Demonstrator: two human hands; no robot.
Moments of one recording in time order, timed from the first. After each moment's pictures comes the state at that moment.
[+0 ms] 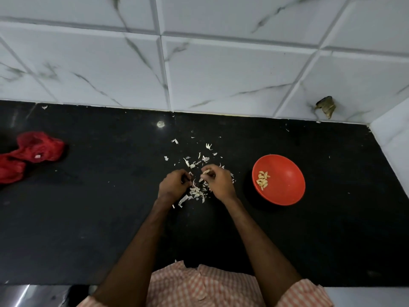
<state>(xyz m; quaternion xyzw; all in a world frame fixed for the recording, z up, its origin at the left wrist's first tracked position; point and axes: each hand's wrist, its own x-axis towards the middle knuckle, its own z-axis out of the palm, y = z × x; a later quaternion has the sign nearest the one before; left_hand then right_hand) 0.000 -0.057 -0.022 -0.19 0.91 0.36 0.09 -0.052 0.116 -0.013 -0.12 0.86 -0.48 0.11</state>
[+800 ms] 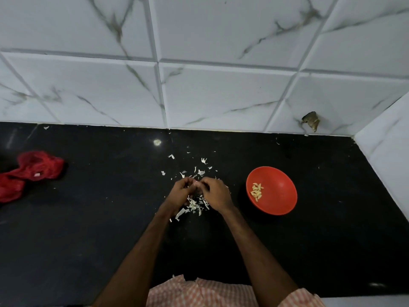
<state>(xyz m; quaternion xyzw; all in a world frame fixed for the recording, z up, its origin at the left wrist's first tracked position) -0.007 -0.028 0.006 -0.18 0.68 0.70 0.11 -0.048 0.119 0.021 -0.18 0.92 -0.33 0.12</state>
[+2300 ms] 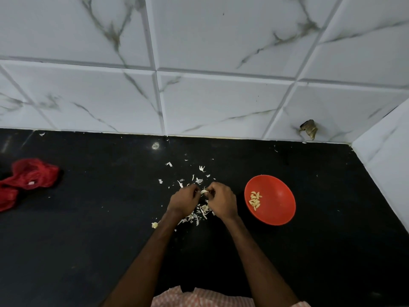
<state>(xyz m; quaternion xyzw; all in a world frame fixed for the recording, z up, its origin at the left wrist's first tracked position) -0.028 -0.015 0.014 -0.10 0.94 0.32 0.09 -0.057 0.132 0.024 -0.10 0.95 -0.27 0.08</state>
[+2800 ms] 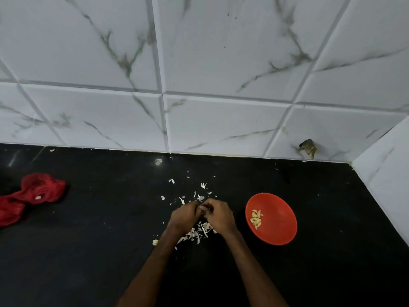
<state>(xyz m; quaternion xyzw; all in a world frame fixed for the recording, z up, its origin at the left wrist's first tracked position) -0.026 -0.016 0.027 -0.09 0.95 0.29 0.11 -0.060 0.125 0.033 -0.14 0.92 -0.34 0.13</state>
